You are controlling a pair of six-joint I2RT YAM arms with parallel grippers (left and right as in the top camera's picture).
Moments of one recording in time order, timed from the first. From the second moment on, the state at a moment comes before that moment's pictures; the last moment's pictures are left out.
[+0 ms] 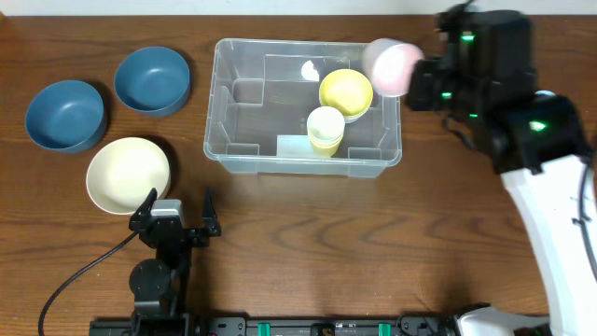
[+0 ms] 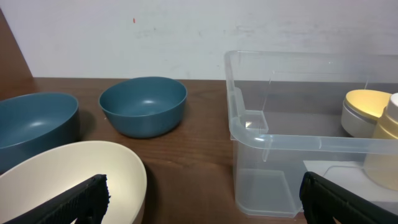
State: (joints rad) left arm 0.00 0.01 0.02 -0.12 0.00 -0.03; right arm 0.33 1.48 1.69 -0.94 -0.04 0.30
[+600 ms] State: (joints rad) left arm 0.00 0.01 0.02 -0.12 0.00 -0.03; right arm 0.50 1.76 1.69 -1.04 -0.05 0.39
